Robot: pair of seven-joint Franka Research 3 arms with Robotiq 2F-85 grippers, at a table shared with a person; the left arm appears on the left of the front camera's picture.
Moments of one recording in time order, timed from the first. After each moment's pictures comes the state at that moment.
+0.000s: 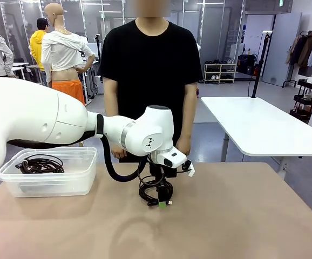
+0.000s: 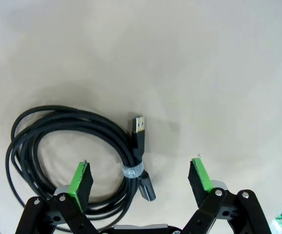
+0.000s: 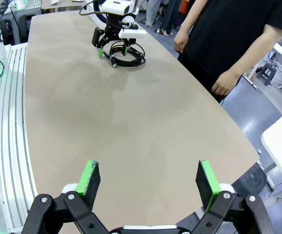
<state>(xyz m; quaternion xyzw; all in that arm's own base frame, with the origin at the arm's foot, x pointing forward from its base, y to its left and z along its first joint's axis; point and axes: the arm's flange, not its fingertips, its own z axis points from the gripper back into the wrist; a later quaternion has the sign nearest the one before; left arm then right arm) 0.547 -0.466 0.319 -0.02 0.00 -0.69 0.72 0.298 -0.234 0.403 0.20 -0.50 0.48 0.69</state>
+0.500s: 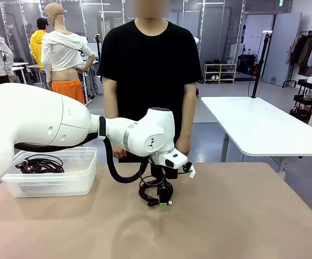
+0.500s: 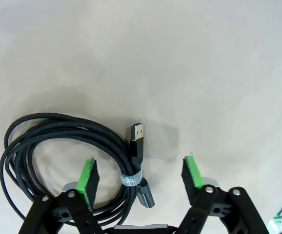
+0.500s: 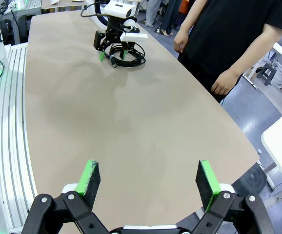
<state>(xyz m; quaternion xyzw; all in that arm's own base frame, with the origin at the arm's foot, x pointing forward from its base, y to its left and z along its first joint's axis) 0.550 -0.469 0.314 -0.03 0.01 -0.69 0.72 0.298 -0.234 0.403 0.20 -0.50 0.48 0.69</state>
